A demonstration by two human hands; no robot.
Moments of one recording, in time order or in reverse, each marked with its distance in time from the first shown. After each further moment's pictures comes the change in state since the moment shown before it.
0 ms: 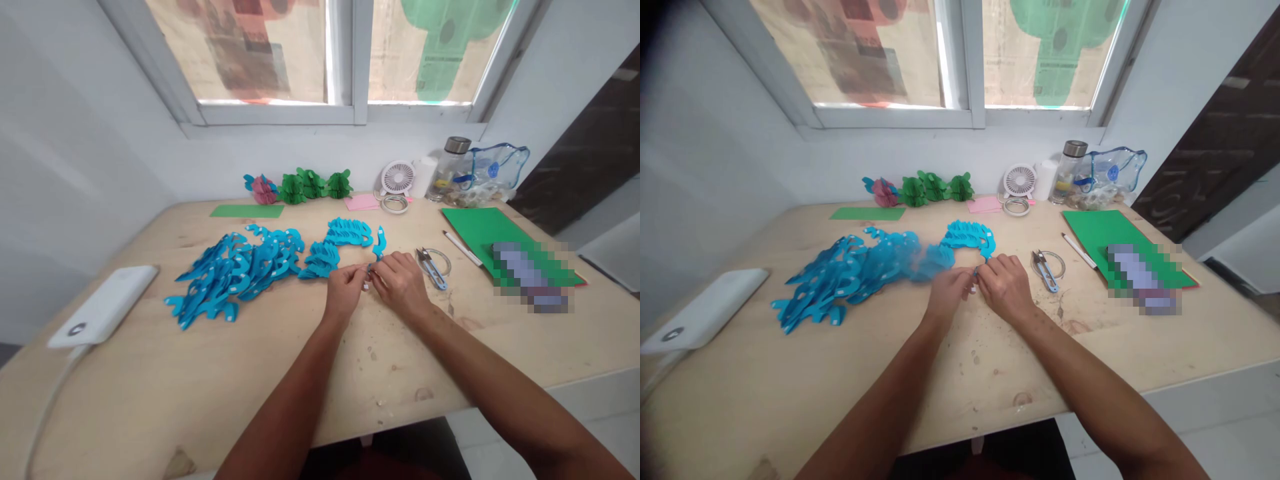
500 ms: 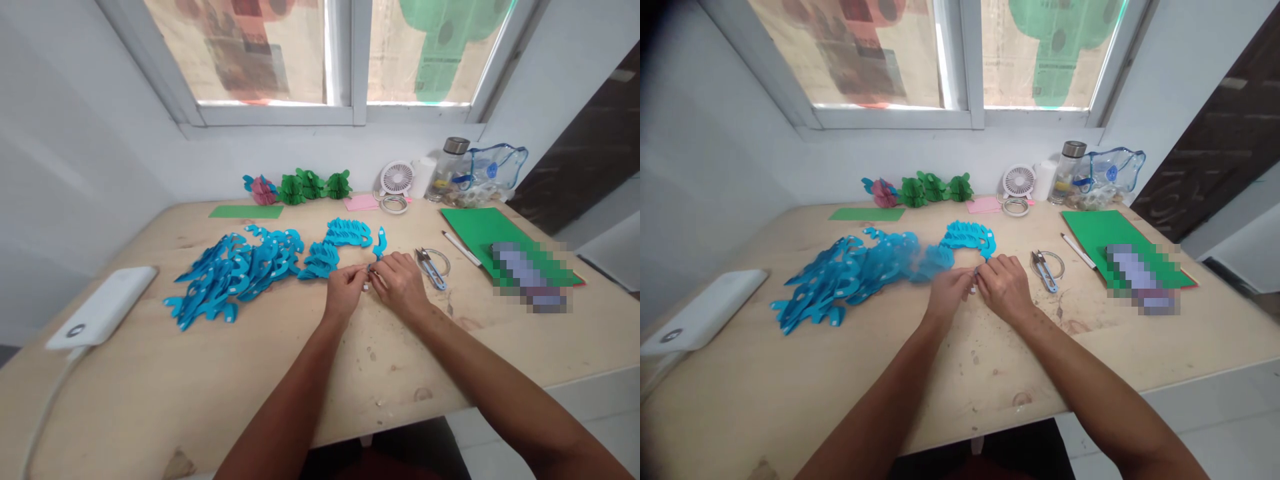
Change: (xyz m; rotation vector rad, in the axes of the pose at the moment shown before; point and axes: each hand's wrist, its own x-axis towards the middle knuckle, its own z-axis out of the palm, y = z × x) left_hand 0.000 0.002 0.000 -0.012 -0.027 0.015; right_hand -0.001 0.000 0.001 0.012 -0.011 0.033
